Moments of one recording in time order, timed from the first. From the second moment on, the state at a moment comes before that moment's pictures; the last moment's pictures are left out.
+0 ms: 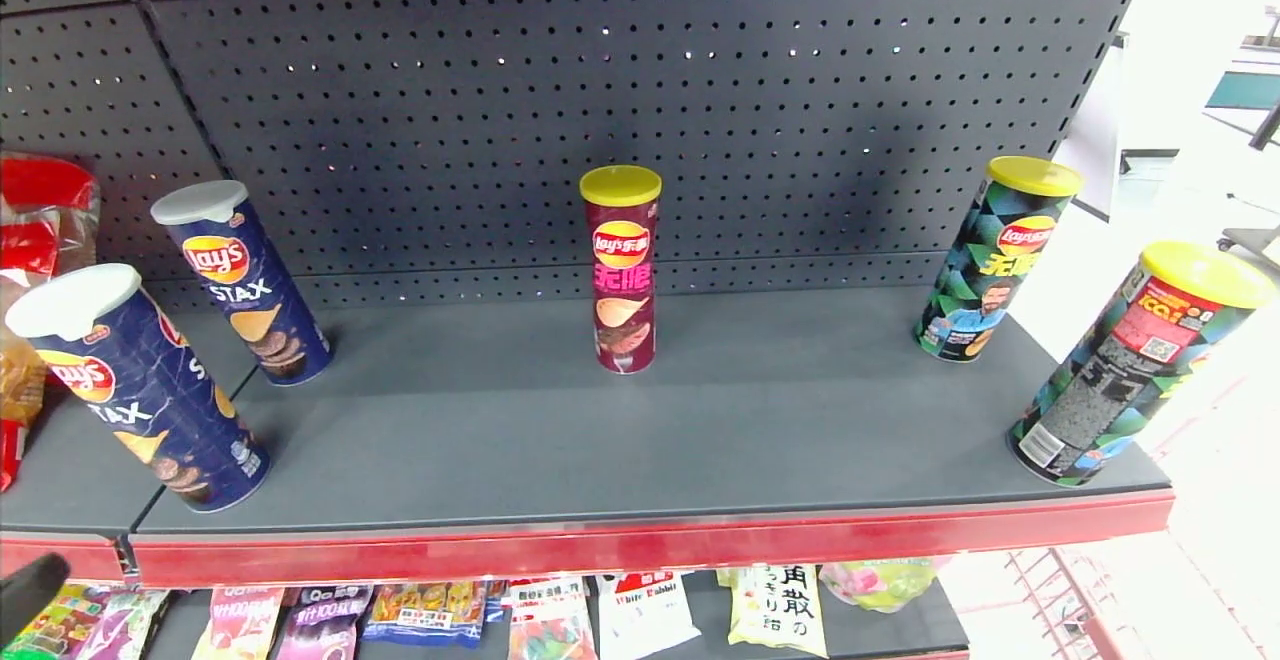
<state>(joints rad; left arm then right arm) -0.06 0.56 -0.49 -0.04 -0.42 -0.07 0.23 0.10 -0.11 0.18 0.03 -0.10</state>
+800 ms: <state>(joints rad) -0.24 1.33 -0.66 -0.49 -0.61 0.05 0.23 0.10 -0.11 0.18 0.03 -0.10</state>
